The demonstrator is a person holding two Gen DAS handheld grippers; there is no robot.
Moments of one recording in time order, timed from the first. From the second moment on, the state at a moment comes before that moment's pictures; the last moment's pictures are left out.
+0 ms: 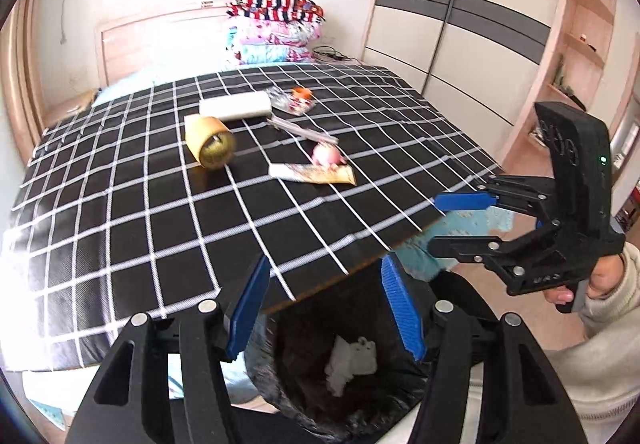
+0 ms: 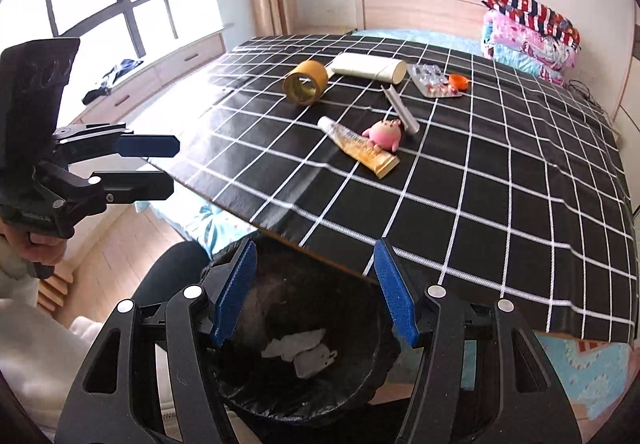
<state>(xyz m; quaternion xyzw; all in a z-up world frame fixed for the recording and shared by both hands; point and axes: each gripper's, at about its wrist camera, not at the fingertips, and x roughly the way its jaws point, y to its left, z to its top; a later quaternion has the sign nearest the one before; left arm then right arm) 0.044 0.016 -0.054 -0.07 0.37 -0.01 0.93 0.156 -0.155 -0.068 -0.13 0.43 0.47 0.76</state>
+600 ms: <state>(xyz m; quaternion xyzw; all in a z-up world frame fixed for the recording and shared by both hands) 0.091 0.070 -0.043 -0.10 0.35 0.04 0.93 0.207 -0.124 -0.065 -0.10 0.43 0.45 0.78</state>
